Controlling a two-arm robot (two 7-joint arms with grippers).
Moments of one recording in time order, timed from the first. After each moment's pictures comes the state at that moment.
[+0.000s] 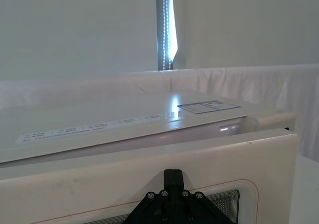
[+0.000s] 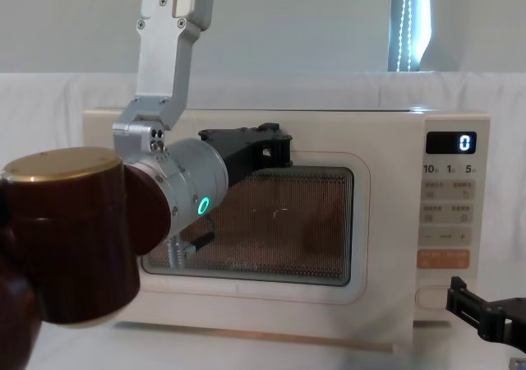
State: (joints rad) left arm -0.45 0.01 0.30 -1.34 -0.12 0.02 -0.15; right arm 0.08 -0.06 -0.08 -1.41 -0.03 -0.18 -0.02
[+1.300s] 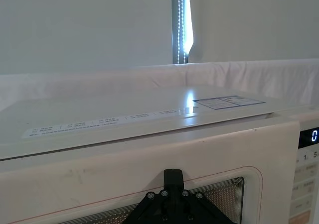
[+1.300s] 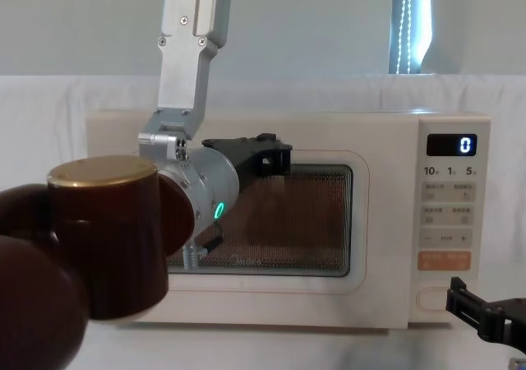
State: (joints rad) left arm -0.51 -0.06 0.27 -1.22 -0.06 -0.01 -0.10; right arm 0.08 -0.06 -0.08 -1.40 -0.03 -0.18 -0.02
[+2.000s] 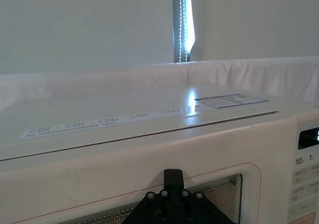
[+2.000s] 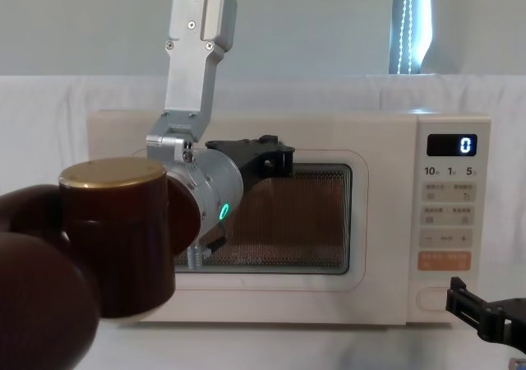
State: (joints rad) left arm -0.53 -0.07 0.26 -1.18 -0.04 -0.02 -0.10; right arm 0.08 -0.06 -0.08 -1.40 -0.03 -0.18 -0.02
